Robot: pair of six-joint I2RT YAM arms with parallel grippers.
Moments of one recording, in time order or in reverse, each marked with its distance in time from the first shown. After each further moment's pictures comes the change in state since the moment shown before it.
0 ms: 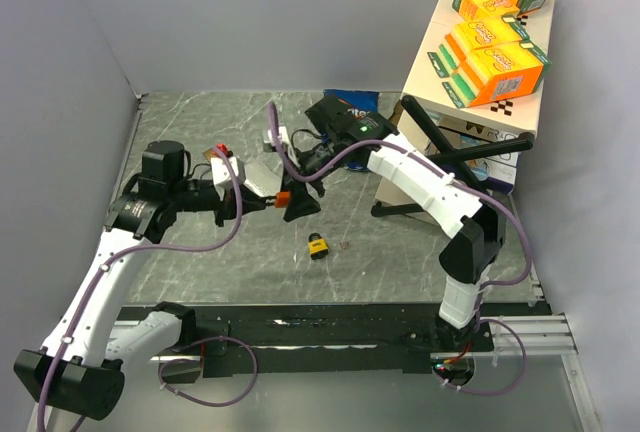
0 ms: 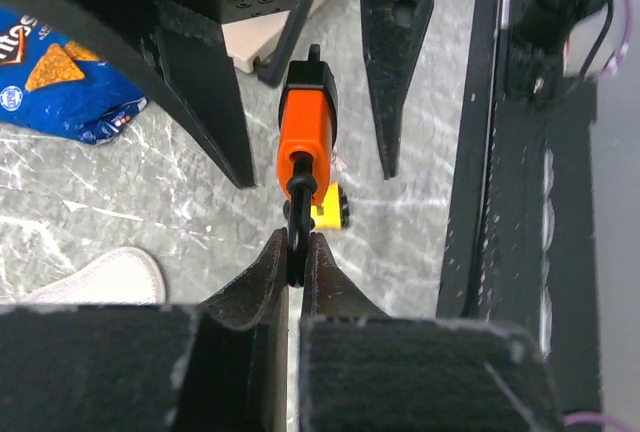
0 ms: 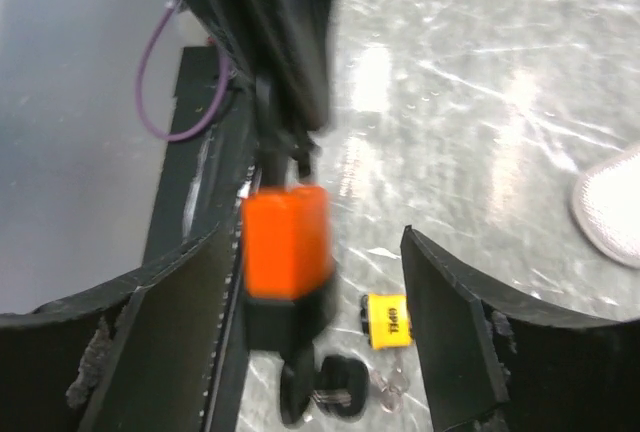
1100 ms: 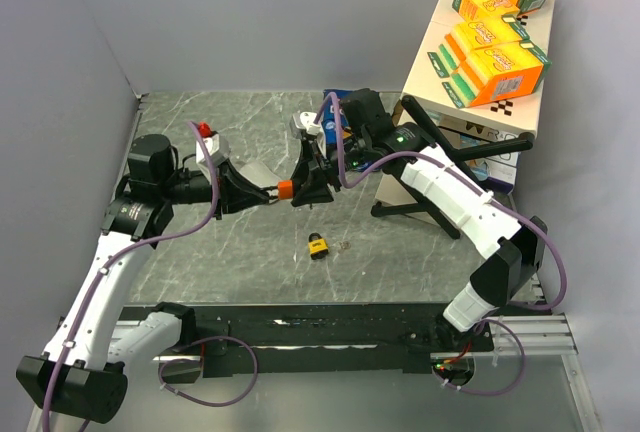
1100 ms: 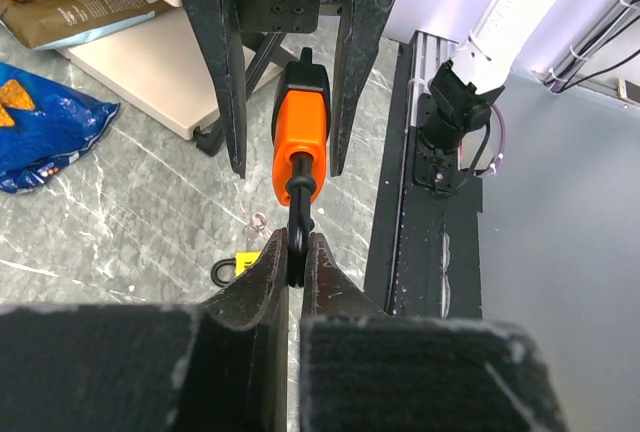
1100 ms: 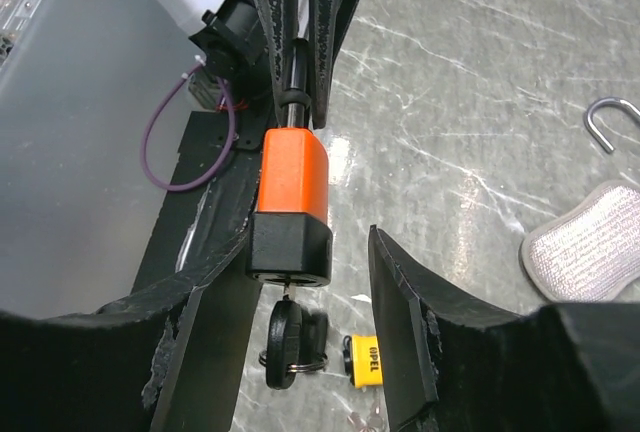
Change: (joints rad) left arm 0.043 -0.019 -0.014 0.266 0.170 -0.446; right arm -0.082 -0.224 -0.232 0.316 -0.140 0.107
